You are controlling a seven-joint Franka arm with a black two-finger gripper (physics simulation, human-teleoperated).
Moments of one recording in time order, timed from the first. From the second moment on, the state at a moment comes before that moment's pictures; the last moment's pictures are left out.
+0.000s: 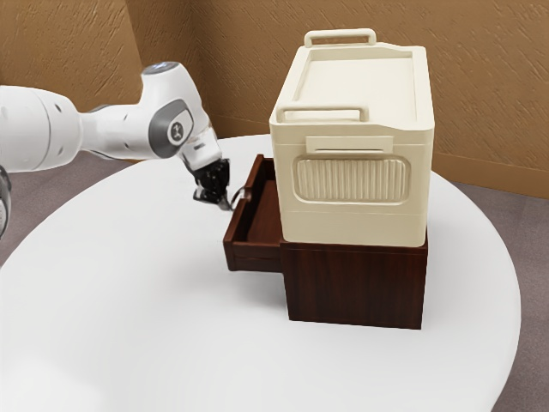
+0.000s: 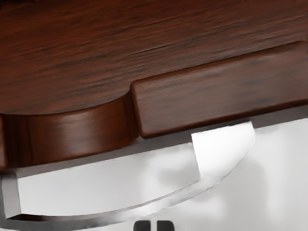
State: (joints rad) arm 0.01 0.37 0.02 -1.69 -0.15 2.21 1.56
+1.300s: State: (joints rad) arm 0.01 0.40 -0.06 -1.64 -0.29 2.20 1.63
